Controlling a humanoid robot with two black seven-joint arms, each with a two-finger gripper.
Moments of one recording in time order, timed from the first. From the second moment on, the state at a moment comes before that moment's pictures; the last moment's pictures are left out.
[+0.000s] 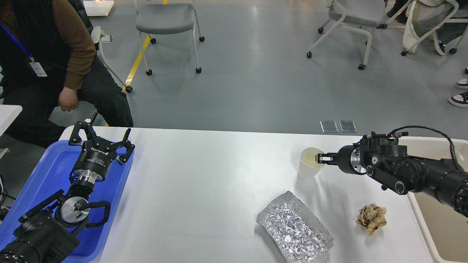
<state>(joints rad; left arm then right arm) -0.49 0.34 -0.89 -0.55 -0.08 -0.64 -0.50 1.03 -0.32 -0.14 0.57 -1.17 0.18 0.17</state>
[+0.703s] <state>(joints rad) -0.49 0.34 -0.89 -0.55 -0.08 -0.64 -0.50 1.11 -0.44 -0.13 0.72 -1.08 0.23 0.20</state>
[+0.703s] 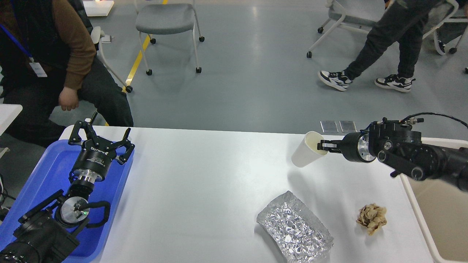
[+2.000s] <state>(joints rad) -0.49 0.34 -0.89 -0.55 -0.08 -0.64 -0.50 1.23 -0.88 -0.10 0.44 -0.67 0.39 0.15</state>
